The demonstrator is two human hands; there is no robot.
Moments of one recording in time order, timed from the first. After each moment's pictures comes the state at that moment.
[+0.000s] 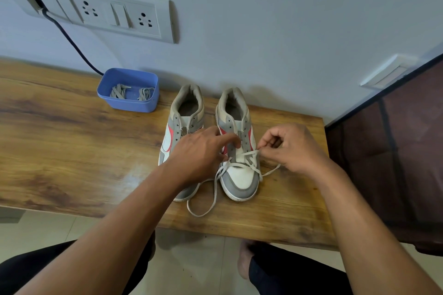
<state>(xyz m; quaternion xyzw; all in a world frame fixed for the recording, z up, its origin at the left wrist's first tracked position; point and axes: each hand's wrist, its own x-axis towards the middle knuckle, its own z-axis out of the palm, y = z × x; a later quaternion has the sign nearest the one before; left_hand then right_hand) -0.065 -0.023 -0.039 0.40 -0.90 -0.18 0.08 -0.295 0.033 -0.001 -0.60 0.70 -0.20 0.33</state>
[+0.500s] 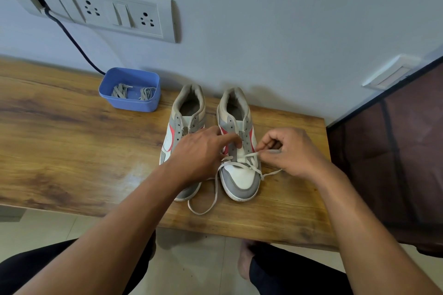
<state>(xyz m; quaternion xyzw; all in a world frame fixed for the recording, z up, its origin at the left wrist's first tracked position) -0.064 -0.023 -0.039 0.39 -0.90 -0.18 0.09 -0.292 0.037 0.000 -0.60 0.70 -0.18 0.34</state>
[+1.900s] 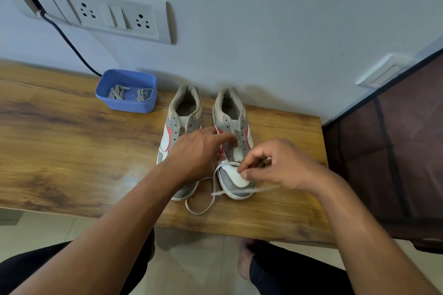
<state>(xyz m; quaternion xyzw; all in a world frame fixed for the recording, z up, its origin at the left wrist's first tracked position) -0.063 -0.023 -0.039 0.39 -0.89 -0.19 0.11 -0.271 0.057 0.023 -0.62 0.63 -0.12 0.45</state>
